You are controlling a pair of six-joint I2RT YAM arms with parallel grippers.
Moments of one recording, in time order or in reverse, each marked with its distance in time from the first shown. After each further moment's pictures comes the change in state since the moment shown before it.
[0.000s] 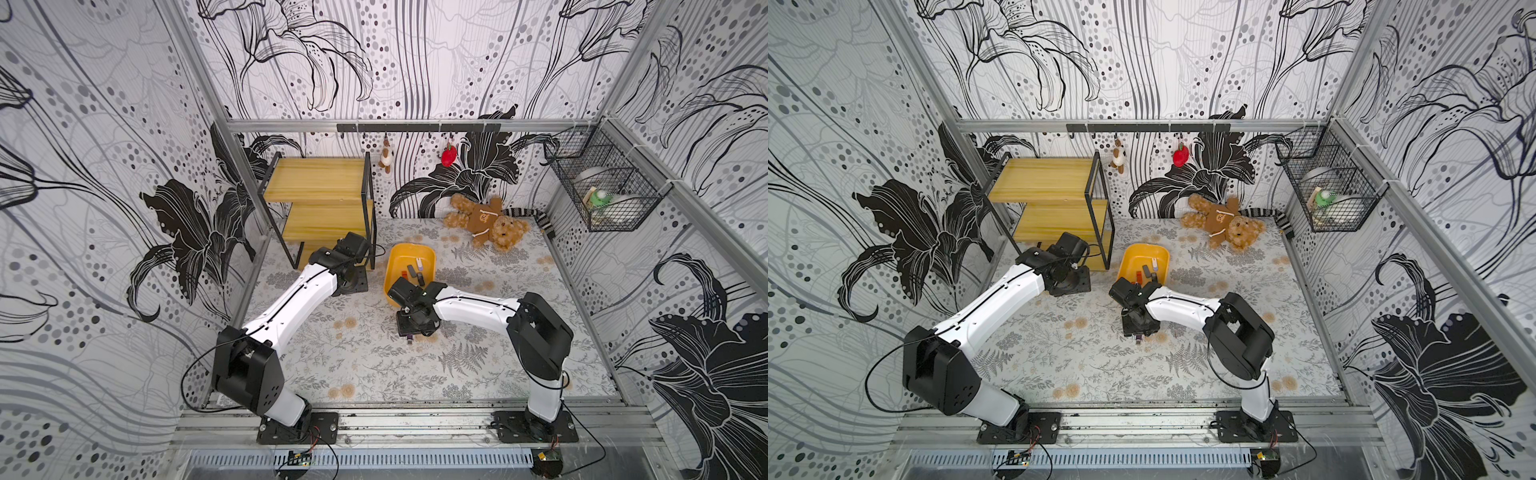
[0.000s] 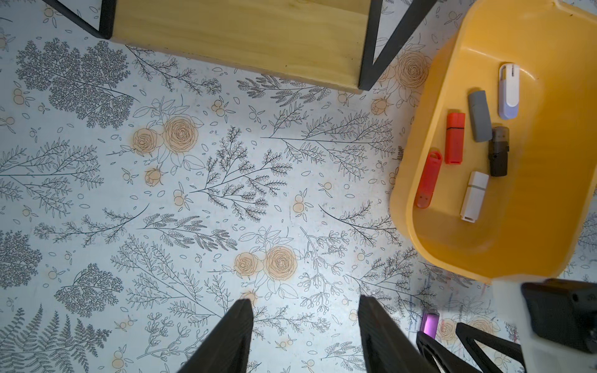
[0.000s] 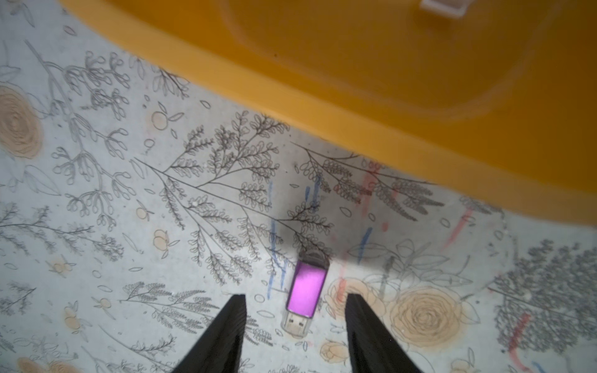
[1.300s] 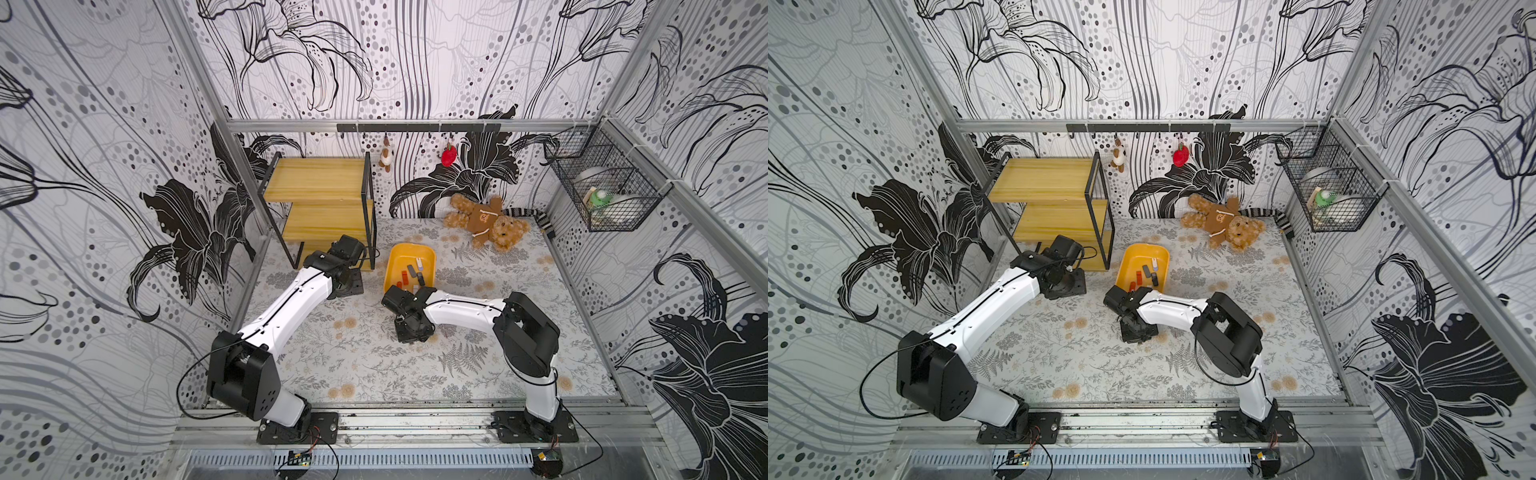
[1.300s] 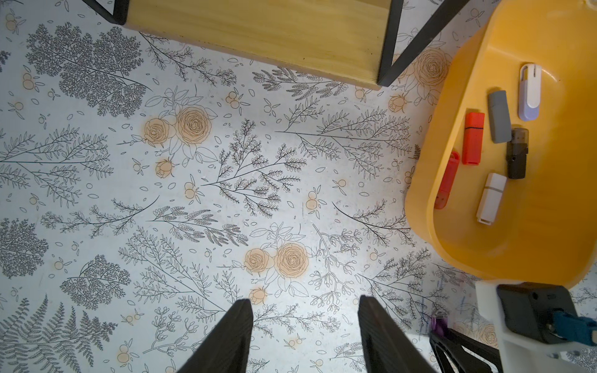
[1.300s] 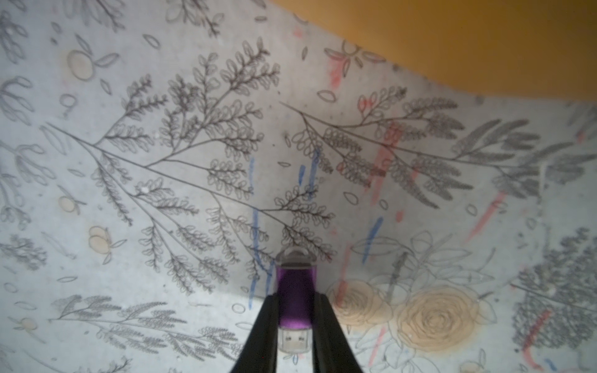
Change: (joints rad) left arm 0.027 -0.021 -0.040 0.014 0.005 0.008; right arm 0.037 0.066 0.028 -0.057 0.040 0.002
